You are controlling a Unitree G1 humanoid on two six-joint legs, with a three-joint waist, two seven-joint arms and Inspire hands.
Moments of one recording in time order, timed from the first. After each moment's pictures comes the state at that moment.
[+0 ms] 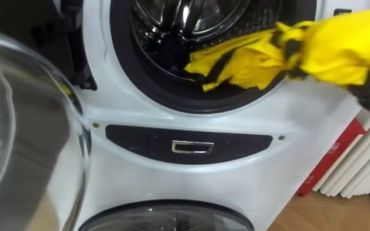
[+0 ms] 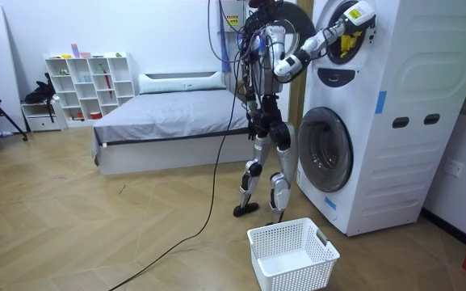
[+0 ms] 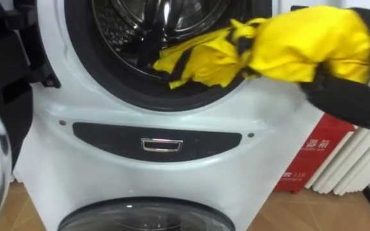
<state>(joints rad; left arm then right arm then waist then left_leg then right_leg) 0.30 0.22 0.27 1.08 0.27 0.04 0.28 0.15 -0.52 -0.51 -0.61 0.12 0.13 0.13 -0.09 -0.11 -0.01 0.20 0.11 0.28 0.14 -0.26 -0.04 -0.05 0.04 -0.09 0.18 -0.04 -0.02</state>
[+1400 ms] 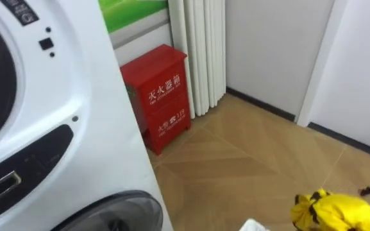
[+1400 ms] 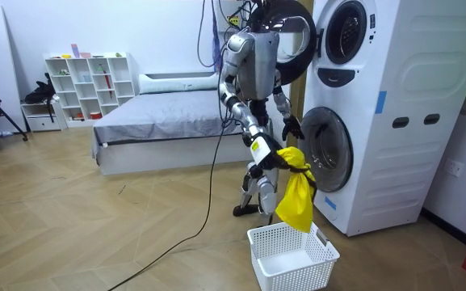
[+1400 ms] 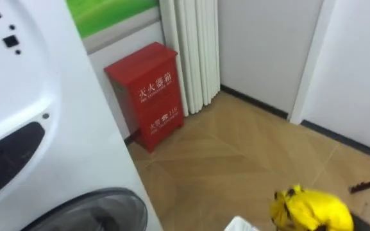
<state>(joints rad) 0.06 0.19 -0.14 1.16 0.10 0.02 0.23 0.33 -0.25 -0.22 0.20 0.07 0.04 -0.23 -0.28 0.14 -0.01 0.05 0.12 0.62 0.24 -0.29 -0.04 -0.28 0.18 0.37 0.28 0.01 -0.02</state>
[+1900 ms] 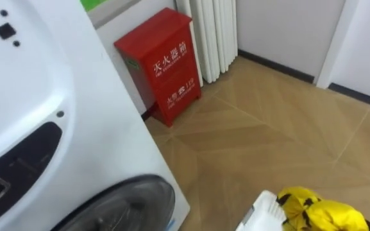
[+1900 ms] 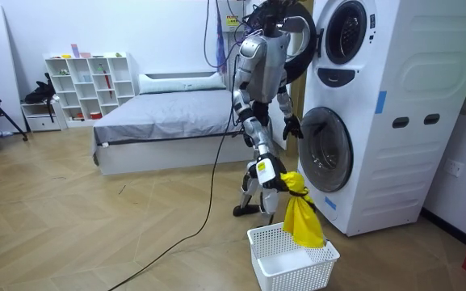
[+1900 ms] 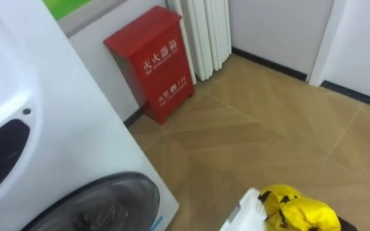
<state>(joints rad) 0.04 0.19 -0.22 1.16 -0.09 -0.03 0.23 0.11 -0.29 -0.16 0.59 0.09 -0.06 -0.35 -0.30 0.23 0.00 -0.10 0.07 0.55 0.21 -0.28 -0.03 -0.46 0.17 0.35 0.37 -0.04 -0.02</state>
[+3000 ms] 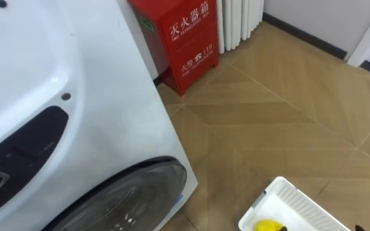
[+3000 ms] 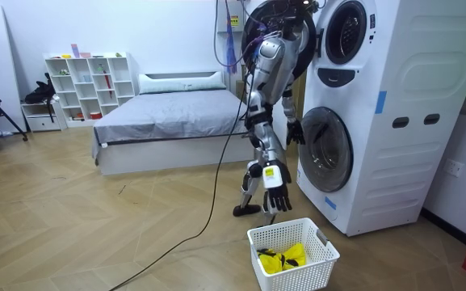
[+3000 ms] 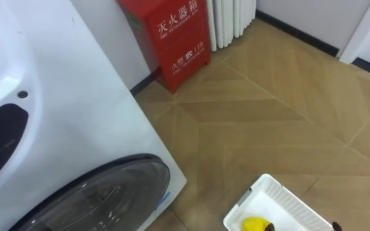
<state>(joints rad) -0.06 0.17 -0.34 1.18 -0.19 -0.06 0.26 0.05 -0.29 -0.10 0.85 0.16 -0.11 -0.33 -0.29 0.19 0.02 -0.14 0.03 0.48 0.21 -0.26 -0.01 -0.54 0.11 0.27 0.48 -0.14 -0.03</state>
